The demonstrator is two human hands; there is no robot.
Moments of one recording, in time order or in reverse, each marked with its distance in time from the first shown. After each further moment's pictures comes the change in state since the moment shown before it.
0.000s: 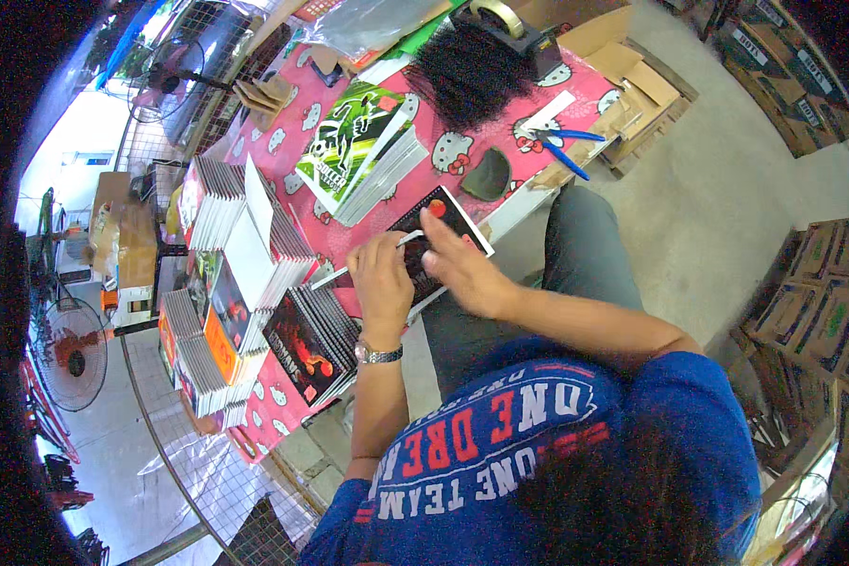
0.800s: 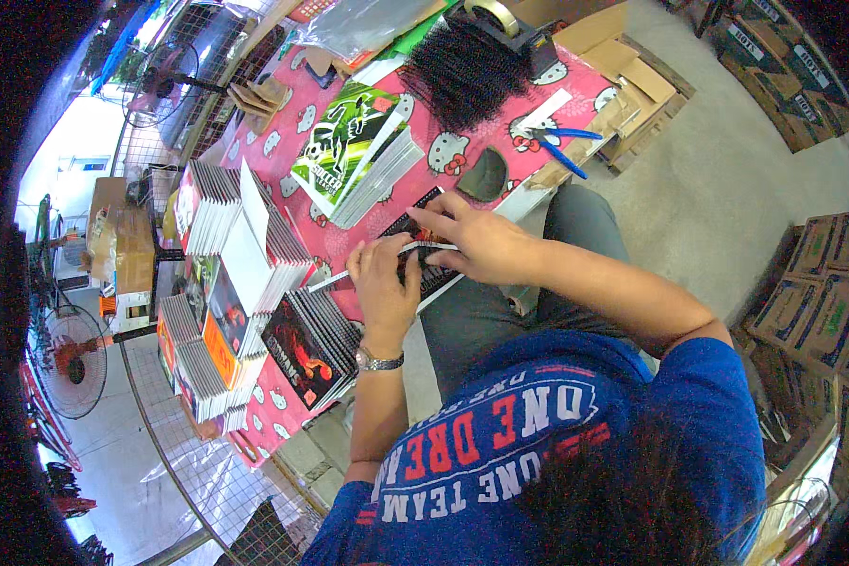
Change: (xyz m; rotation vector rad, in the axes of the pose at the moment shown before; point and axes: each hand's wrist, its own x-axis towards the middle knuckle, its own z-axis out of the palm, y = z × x) left_hand 0.000 0.010 -0.004 -0.097 0.005 0.043; right_hand 0.024 -0.037 -0.051 -0.496 -0.115 -0.204
